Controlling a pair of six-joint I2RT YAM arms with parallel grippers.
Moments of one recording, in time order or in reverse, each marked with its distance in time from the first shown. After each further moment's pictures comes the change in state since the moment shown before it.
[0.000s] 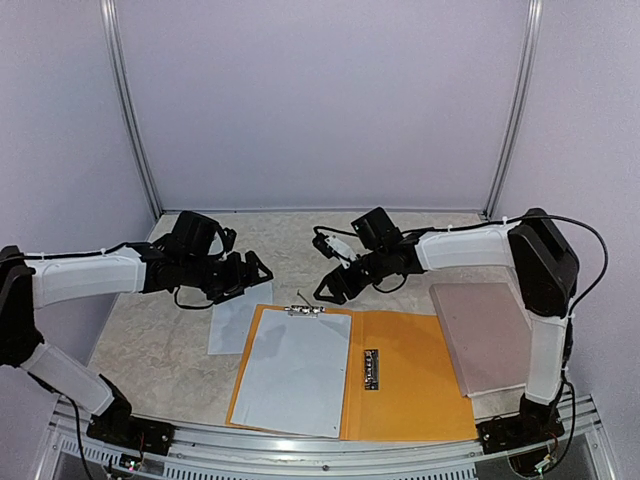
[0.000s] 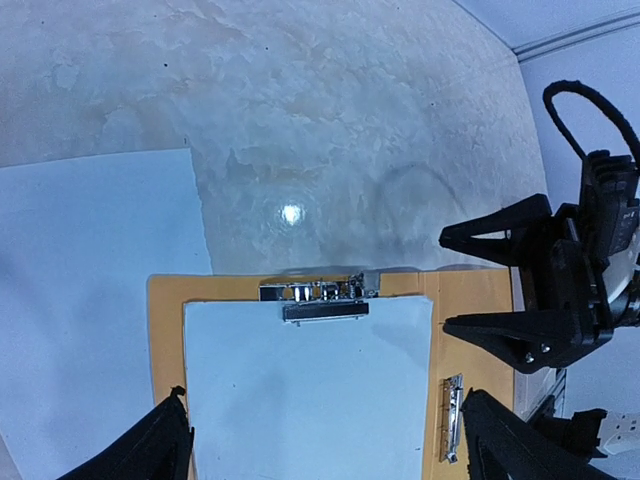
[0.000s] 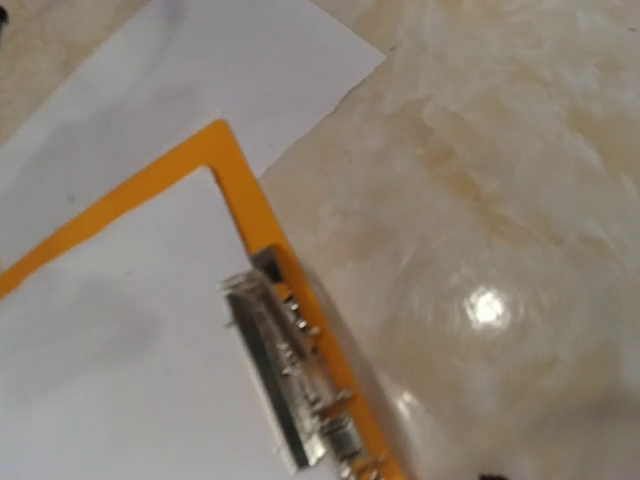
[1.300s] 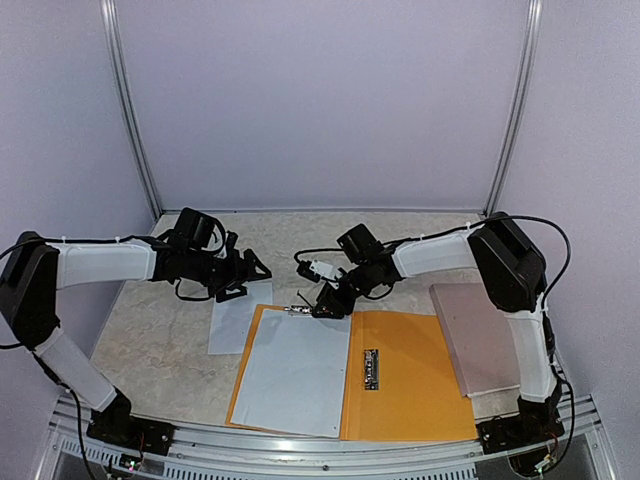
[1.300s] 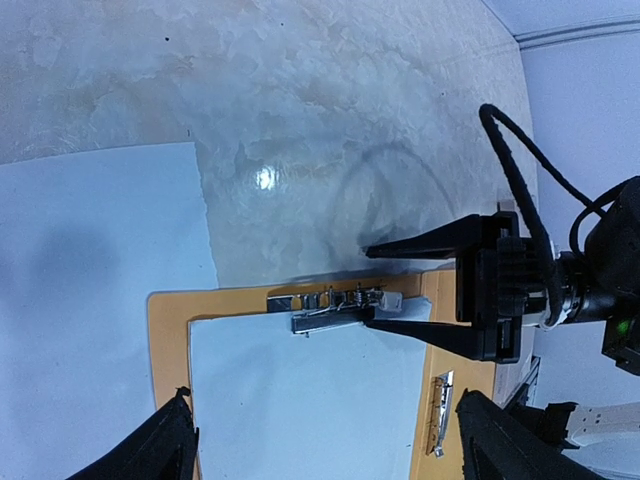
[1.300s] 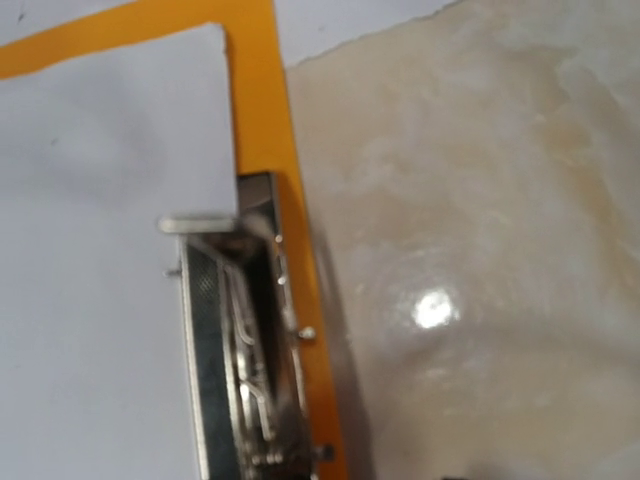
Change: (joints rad) left arm 0.115 0.135 0.054 0.015 0.196 0.015; right arm 0.000 0.225 0.130 -0.035 -0.064 -0.399
